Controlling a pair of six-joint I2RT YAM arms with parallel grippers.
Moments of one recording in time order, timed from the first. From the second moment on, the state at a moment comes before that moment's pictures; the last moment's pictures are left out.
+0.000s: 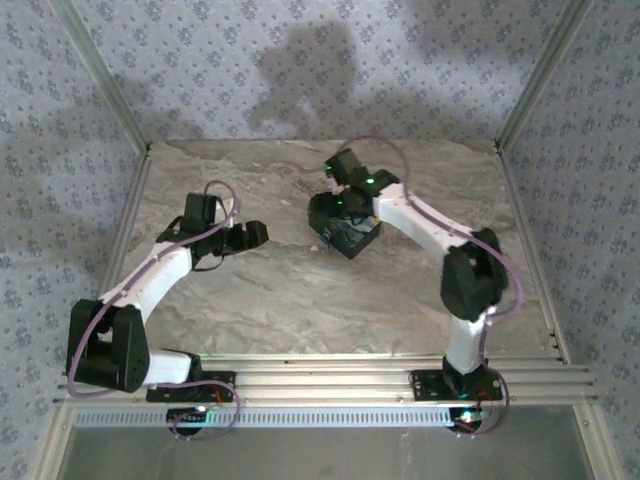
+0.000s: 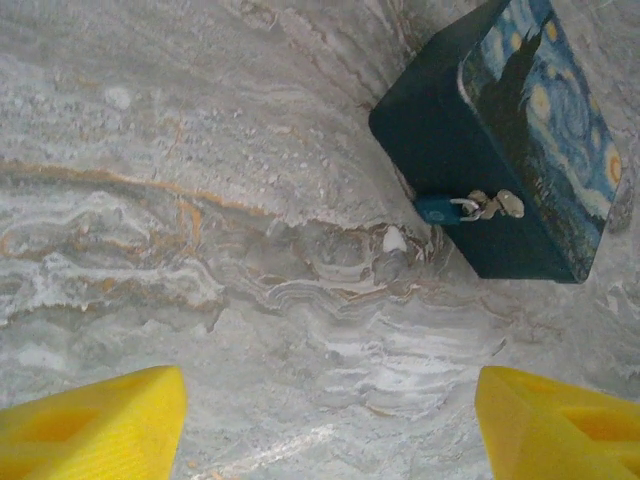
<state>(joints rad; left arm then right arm) -0.22 1.35 0.88 -0.39 0.45 -0.45 0.59 1.80 1.58 -0.75 -0.02 0.40</state>
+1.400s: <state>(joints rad) -0.42 2.08 1.51 -0.35 0.55 -0.50 0.25 2.20 1.82 -0.64 -0.37 0.55</state>
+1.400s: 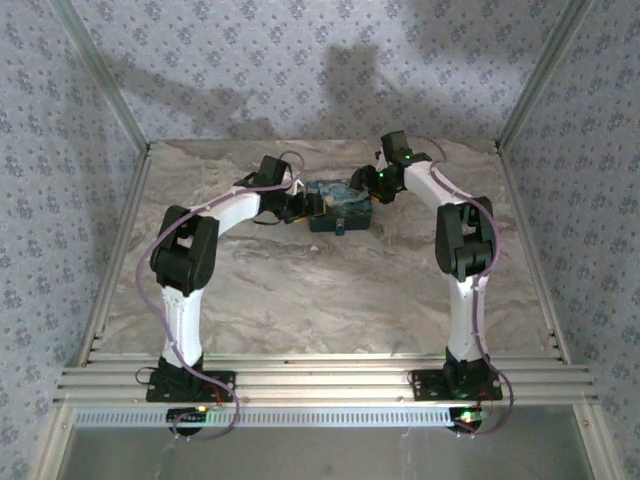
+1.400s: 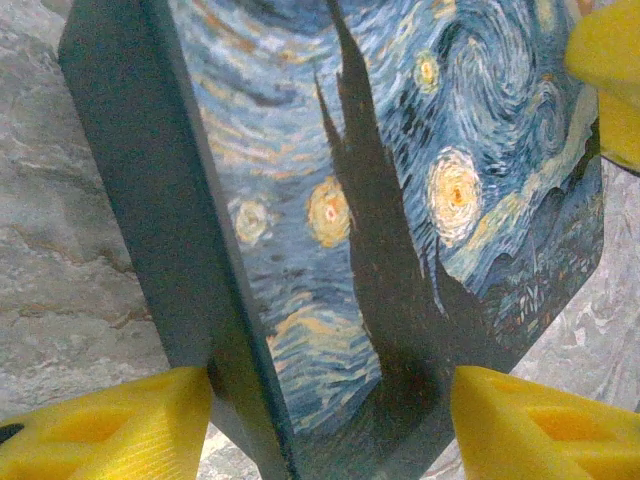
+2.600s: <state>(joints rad) -0.26 2.04 1.76 -0.69 0.15 -0.48 0.26 1.82 1.45 -0.55 -0.26 0.60</state>
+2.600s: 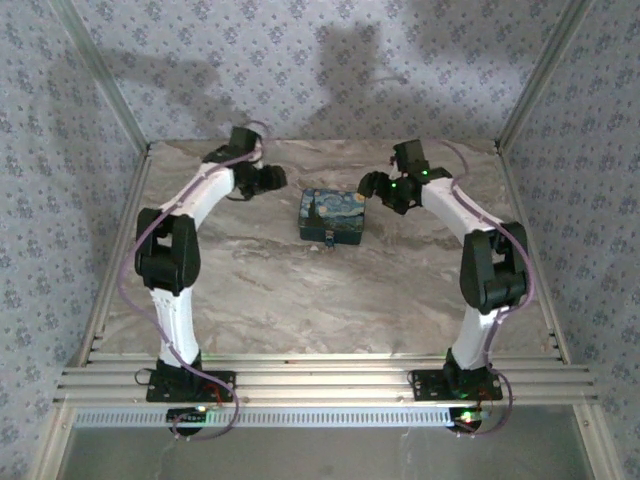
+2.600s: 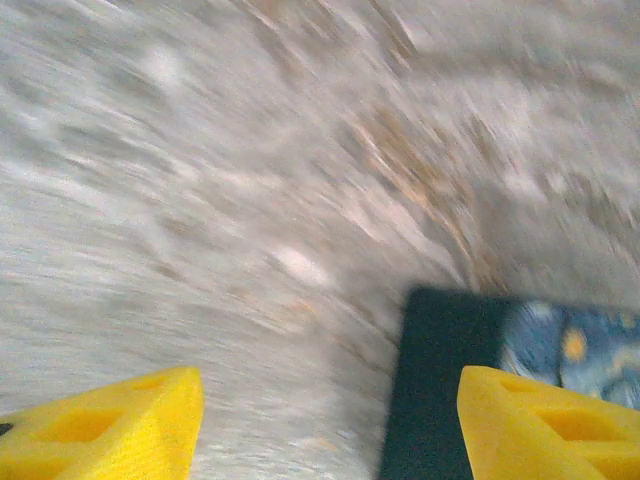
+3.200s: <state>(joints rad) -0.06 2.65 2.63 -1.10 -0.15 -0.74 0.27 1.69 1.24 -0.52 -0.24 0.61</state>
